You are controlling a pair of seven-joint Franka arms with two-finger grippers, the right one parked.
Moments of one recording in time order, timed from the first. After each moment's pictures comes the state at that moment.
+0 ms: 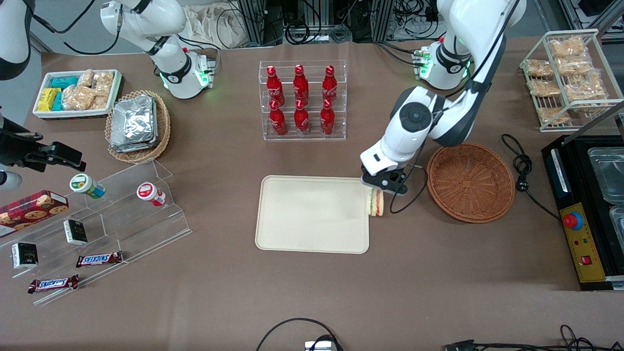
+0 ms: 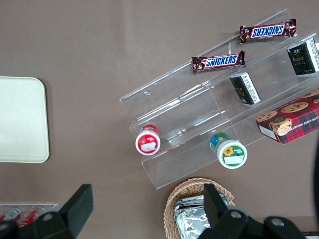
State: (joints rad) arm -0.38 0.32 -0.20 -2.07 0.00 2.48 -0.25
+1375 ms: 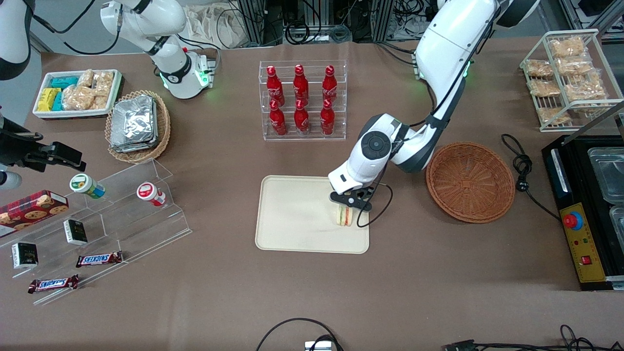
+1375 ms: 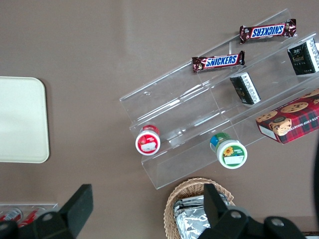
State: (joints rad) arm -0.47 0.58 -0.20 -1.84 0.02 2.51 -0.38
